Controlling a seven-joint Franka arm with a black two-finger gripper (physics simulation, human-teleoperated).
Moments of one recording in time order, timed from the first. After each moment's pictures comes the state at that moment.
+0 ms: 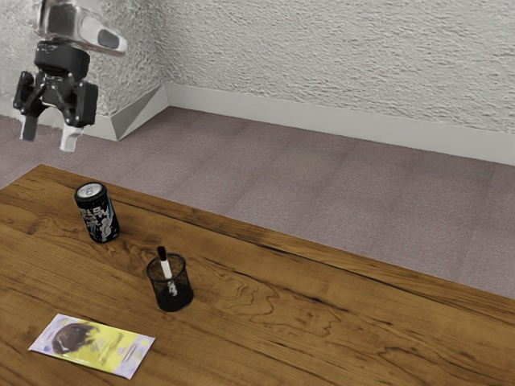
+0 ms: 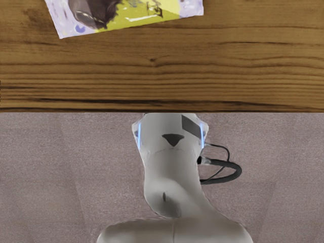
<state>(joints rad) 0.05 0.05 0.00 -1.34 0.03 0.77 0.05</state>
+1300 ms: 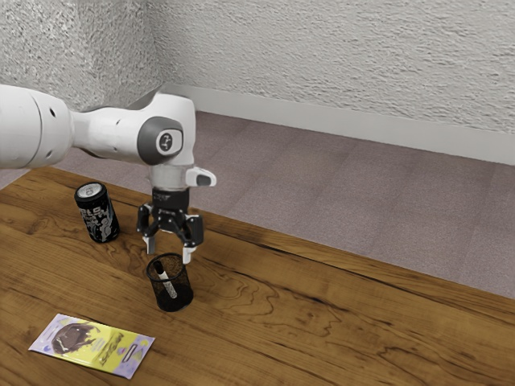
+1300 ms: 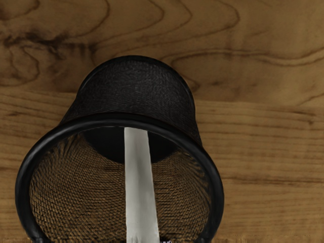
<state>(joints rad) -0.11 0.29 0.12 -1.85 -0.08 1.68 -0.04</state>
